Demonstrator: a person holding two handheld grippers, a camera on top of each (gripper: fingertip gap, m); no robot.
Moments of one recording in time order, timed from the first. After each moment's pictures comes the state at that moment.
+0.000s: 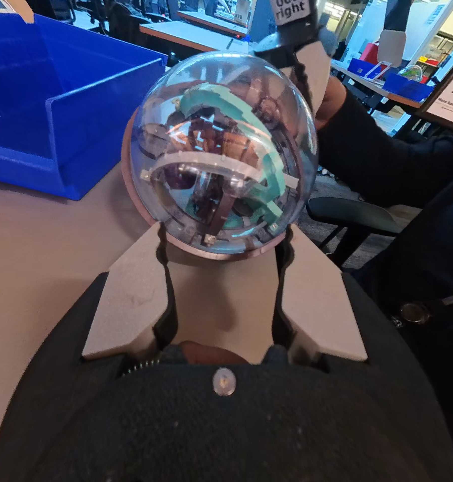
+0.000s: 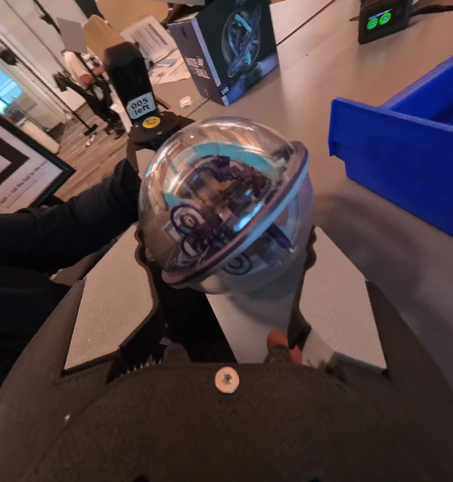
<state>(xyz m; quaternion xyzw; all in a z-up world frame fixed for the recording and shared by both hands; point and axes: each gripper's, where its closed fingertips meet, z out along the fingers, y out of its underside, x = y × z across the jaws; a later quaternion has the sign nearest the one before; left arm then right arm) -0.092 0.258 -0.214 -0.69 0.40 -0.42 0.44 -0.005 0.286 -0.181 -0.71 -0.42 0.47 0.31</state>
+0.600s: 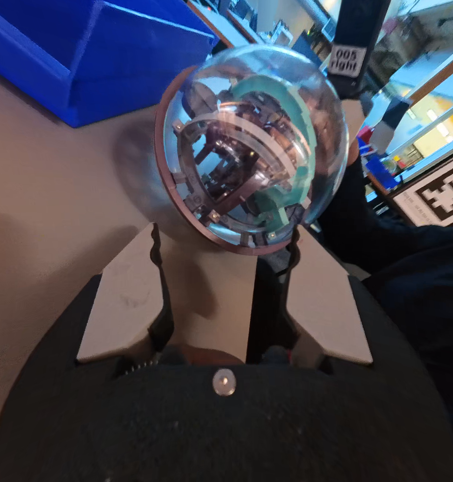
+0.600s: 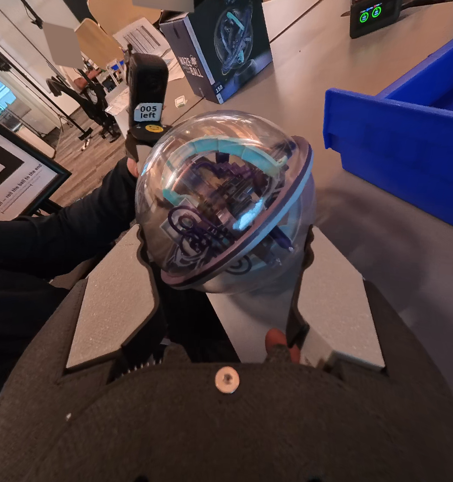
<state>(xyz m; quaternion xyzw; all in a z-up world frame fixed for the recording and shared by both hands) -0.094 0.263 -0.225 -0.76 0.24 -0.49 0.37 -0.002 0.286 -0.185 -0.72 -0.41 0.47 0.31</state>
